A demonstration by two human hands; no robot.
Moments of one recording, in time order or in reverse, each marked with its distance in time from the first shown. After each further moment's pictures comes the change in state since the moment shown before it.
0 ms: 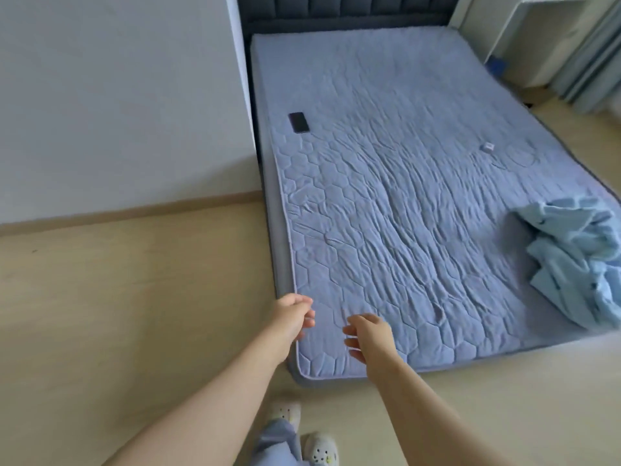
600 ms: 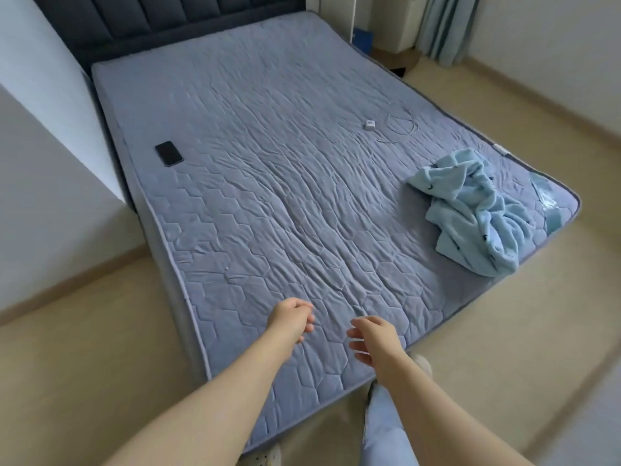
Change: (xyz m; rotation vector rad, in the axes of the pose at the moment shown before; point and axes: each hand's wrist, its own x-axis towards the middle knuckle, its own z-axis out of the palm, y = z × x) left_hand 0.045 0.067 0.248 0.390 -0.224 0.052; right_hand 0.101 -0.027 -0.213 0.283 0.157 0.078
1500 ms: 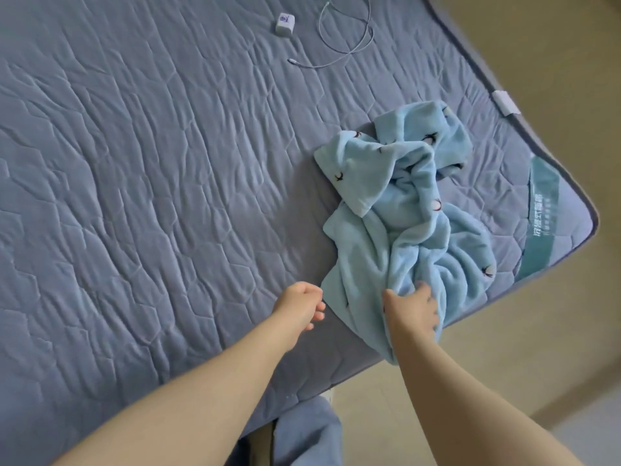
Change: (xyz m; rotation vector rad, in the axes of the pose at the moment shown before) left_hand 0.275 0.174 0.466 -0.009 -0.085 -0.305; right_hand 0.450 -0.160 -0.370 -0.541 0.469 0.146
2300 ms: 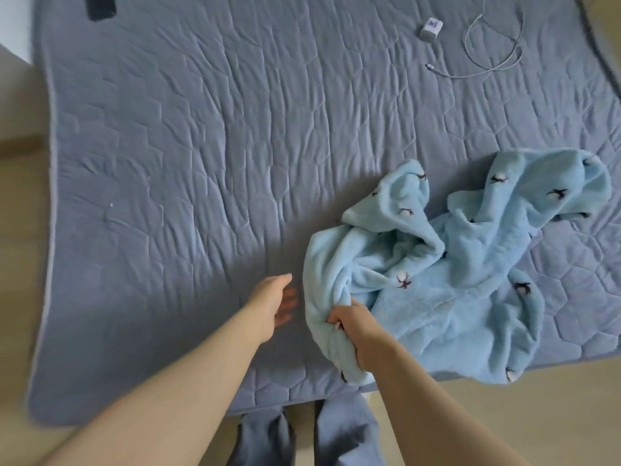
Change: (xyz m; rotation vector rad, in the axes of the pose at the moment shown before) left_hand -0.016 -0.083 -0.173 -0.551 0.207 -0.164; right_hand -0.160 -0.034 0.112 0.056 -0.974 -0.066
